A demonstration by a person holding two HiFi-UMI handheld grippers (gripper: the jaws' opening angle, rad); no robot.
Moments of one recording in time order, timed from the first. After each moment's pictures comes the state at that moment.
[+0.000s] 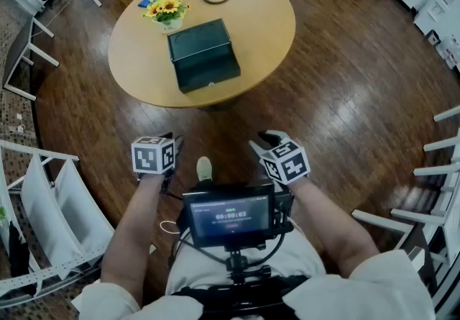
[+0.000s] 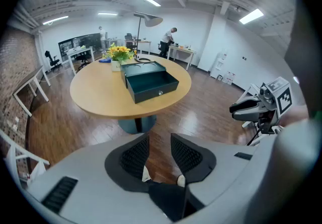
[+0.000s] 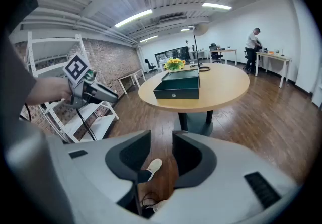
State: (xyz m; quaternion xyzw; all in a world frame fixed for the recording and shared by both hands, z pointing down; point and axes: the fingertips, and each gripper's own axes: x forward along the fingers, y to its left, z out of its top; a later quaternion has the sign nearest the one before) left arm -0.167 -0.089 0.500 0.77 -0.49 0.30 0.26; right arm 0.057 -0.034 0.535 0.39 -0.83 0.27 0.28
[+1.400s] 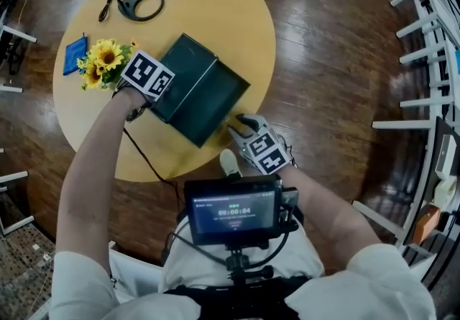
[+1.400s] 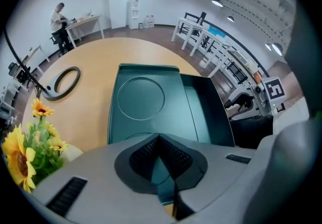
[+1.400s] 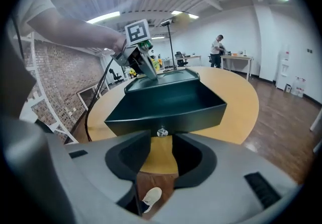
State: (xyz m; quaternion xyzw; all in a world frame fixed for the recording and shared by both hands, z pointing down) left arm -0.081 -0.418 0.542 0.84 0.00 0.54 0.08; right arm -0.060 -0.221 0.585 0.57 -0.74 0.29 0.23
